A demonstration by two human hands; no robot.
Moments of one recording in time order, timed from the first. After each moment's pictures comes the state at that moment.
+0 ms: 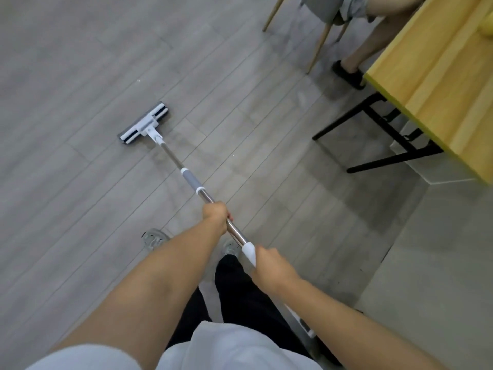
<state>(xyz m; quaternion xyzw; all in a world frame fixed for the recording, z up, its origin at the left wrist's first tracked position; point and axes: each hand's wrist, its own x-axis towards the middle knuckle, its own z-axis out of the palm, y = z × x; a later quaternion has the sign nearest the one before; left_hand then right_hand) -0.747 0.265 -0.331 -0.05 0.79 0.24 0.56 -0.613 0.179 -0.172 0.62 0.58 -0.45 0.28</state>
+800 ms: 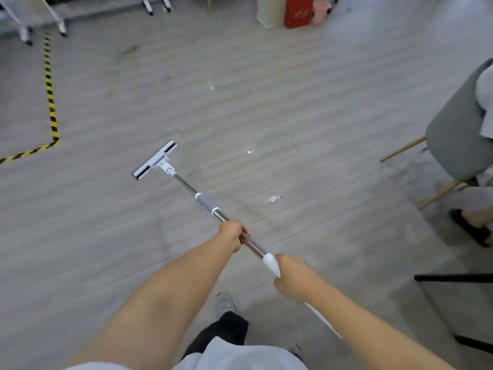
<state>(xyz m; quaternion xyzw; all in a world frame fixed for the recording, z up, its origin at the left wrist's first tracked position) -1.116 0.336 -0.172 -0.14 0.74 0.45 0.48 -0.922 0.329 -0.063 0.43 0.79 -0.35 0.28</state>
